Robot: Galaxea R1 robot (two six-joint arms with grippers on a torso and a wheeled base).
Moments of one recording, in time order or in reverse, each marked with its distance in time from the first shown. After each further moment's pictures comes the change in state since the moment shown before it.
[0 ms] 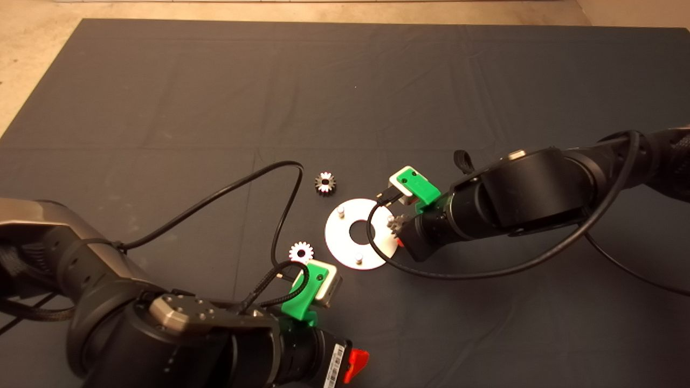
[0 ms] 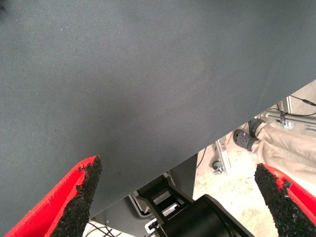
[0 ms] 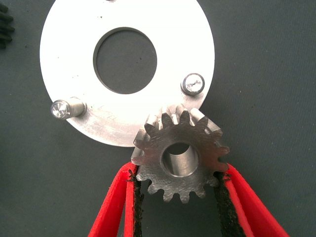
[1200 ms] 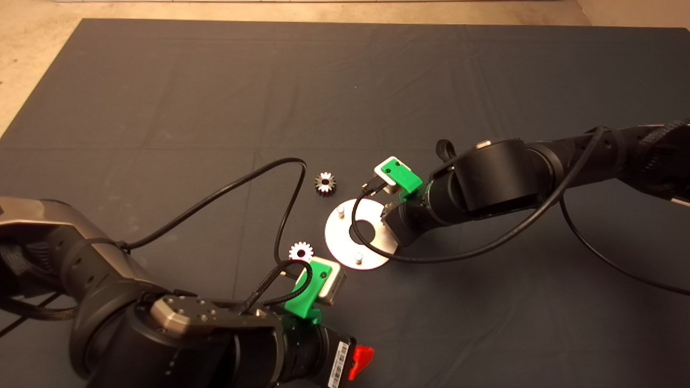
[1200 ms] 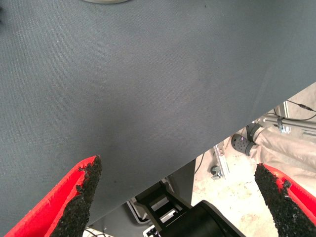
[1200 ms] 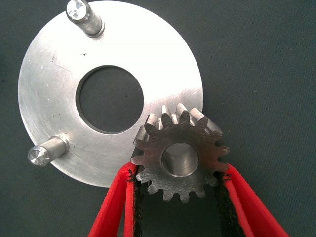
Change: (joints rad) left arm 0.000 0.008 0.000 0.027 0.000 -0.004; right arm -0.008 0.051 -0.103 -0.038 0.000 -0.062
